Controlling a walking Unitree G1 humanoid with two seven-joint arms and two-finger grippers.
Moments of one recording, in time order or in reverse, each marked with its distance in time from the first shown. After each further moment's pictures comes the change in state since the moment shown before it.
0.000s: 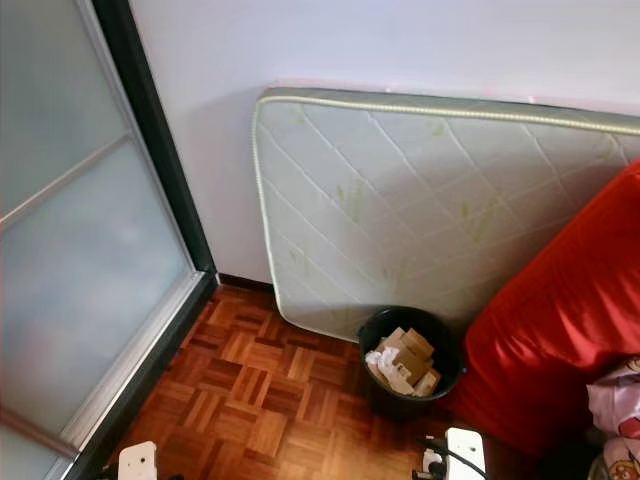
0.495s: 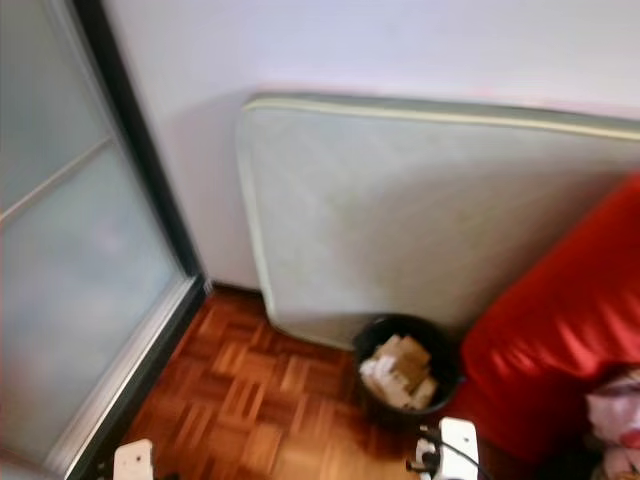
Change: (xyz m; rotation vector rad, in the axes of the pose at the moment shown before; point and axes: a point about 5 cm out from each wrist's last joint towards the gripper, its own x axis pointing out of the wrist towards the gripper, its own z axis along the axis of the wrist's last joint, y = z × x) left arm 0.001 0.004 0.005 0.006 -0.015 0.007; right arm 0.003 0.007 0.006 -0.002 -0.018 0.022
